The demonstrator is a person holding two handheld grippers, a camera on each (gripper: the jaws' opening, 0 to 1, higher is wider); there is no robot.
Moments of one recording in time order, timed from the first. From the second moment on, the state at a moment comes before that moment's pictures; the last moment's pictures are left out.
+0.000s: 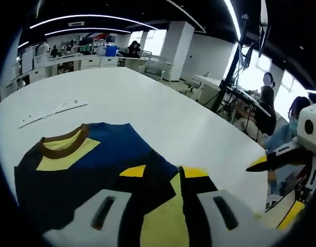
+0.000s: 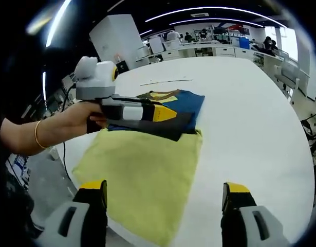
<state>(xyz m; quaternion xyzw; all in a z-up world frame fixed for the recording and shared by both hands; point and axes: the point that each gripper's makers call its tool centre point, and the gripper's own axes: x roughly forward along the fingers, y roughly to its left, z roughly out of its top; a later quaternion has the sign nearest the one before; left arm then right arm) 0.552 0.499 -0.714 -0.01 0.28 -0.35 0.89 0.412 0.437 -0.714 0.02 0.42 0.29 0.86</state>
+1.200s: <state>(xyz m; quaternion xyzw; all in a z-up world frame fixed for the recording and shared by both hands) 0.538 0.674 -0.705 0.11 0.24 -0.26 0.93 0.435 0.472 -0.697 0.00 0.37 0.35 0.86</state>
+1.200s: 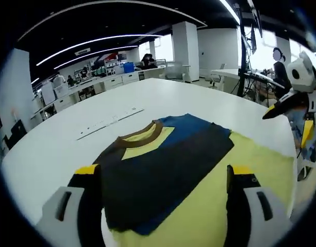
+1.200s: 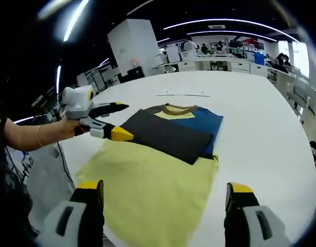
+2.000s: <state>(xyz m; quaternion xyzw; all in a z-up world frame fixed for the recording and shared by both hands) 0.514 0.770 -0.738 0.14 0.28 -0.19 0.93 0.424 0.475 -0.705 0.00 0.38 0.35 0.85</state>
